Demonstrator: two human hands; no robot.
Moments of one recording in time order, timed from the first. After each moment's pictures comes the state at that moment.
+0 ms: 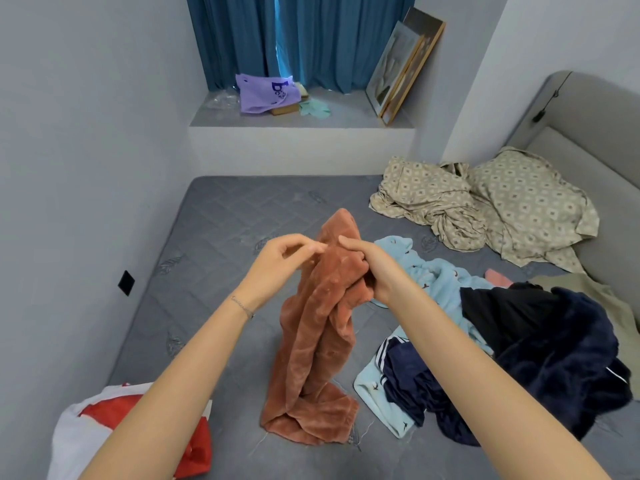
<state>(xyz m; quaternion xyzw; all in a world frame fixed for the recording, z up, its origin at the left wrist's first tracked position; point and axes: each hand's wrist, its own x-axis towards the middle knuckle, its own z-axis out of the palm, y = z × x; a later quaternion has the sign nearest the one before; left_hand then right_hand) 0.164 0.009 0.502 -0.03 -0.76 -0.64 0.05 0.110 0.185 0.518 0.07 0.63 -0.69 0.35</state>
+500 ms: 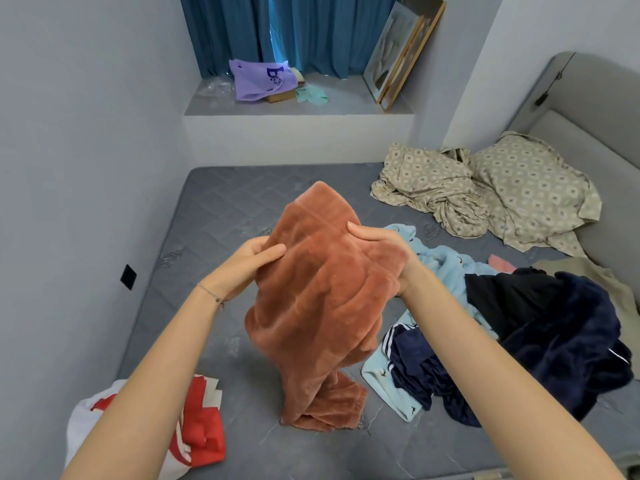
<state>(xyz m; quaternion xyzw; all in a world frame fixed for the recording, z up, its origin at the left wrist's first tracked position) 0.172 -0.065 0.481 0.01 -0.73 -0.68 -0.10 0.125 0.175 0.533 -0.04 0.48 -0.77 0.43</state>
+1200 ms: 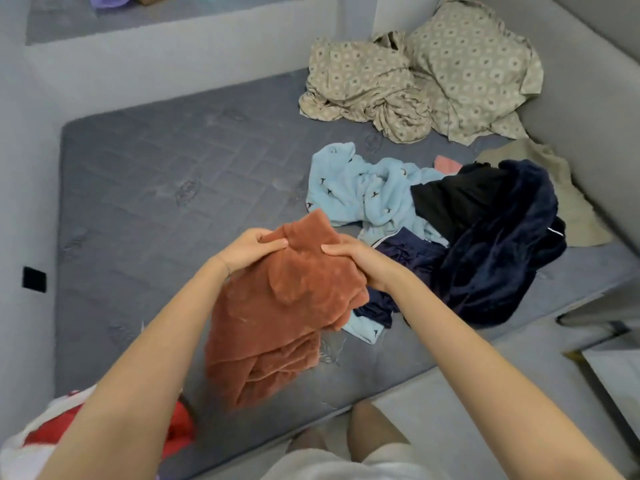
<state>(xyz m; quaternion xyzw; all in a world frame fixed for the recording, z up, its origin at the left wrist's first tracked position) 0.055 0.050 0.320 0.03 -0.81 -0.51 -0.28 0.091 0.298 0.368 0.04 0.64 -0.66 0.39</state>
